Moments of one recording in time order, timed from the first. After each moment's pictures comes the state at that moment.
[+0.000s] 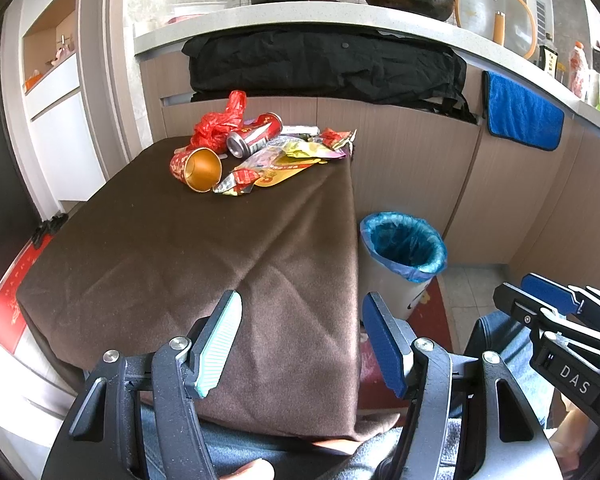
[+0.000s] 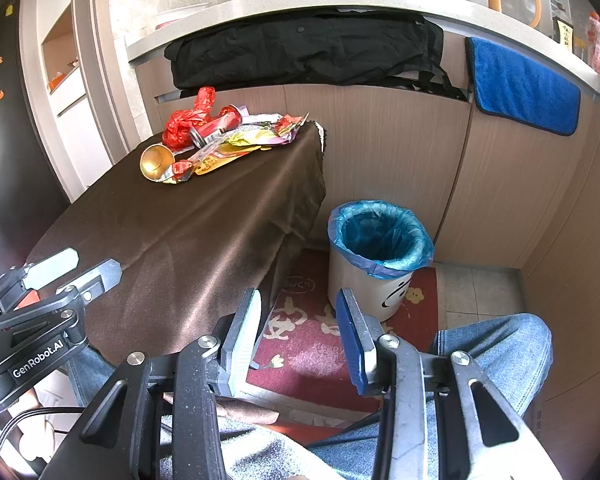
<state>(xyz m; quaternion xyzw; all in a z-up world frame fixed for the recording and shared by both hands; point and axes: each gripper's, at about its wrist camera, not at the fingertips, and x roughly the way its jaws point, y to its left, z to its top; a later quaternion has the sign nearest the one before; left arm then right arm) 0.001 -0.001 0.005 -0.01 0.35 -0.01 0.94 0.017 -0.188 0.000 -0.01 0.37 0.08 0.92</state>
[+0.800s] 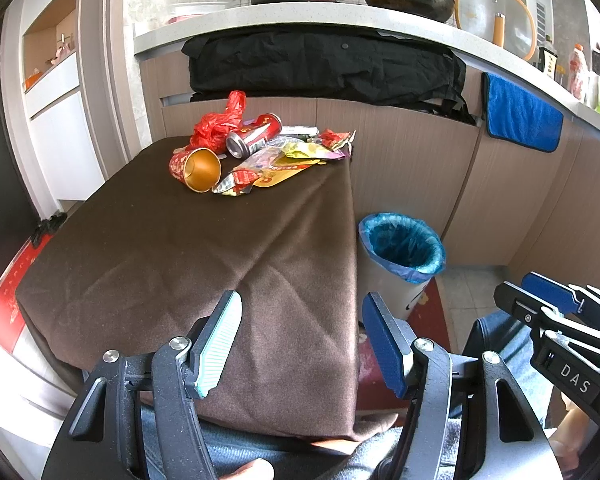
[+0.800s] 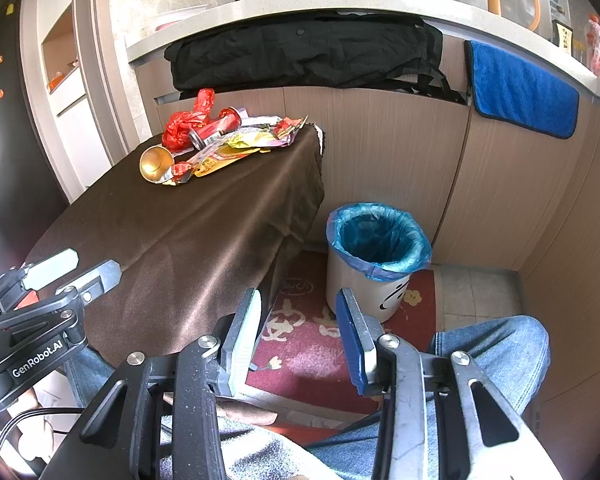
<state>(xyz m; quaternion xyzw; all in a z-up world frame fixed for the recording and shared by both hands) 0.001 -0.002 0.004 -0.01 0.35 -0.01 0.94 0.017 -0.191 0.003 -0.02 0.37 0.08 0.92</state>
